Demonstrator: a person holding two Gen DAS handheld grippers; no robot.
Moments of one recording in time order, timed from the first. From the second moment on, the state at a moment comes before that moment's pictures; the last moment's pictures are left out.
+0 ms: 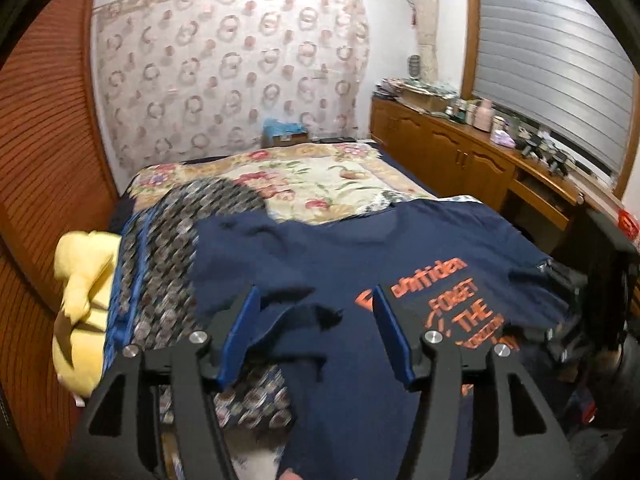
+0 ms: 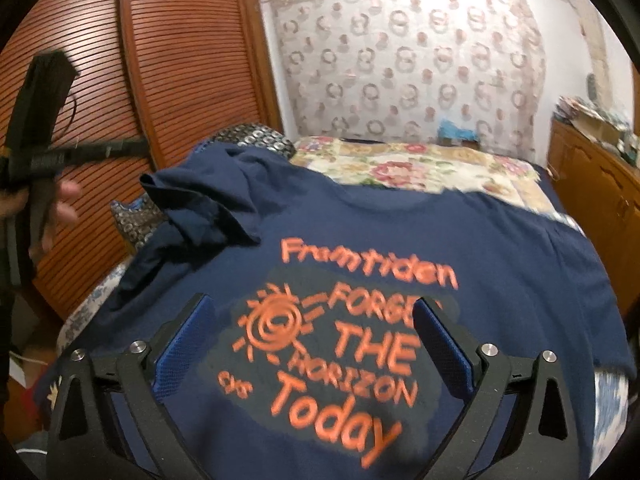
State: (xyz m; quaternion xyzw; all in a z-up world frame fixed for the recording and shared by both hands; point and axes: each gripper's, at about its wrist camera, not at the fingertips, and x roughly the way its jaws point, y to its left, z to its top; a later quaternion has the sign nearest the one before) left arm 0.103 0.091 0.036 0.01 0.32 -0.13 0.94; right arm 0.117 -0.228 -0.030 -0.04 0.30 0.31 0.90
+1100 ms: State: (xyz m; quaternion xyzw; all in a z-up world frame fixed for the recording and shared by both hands) left arm 0.040 0.161 -0.032 -0.04 0.34 -0.06 0.94; right arm 0.161 0.006 -0.024 -0.15 0.32 0.50 0.79
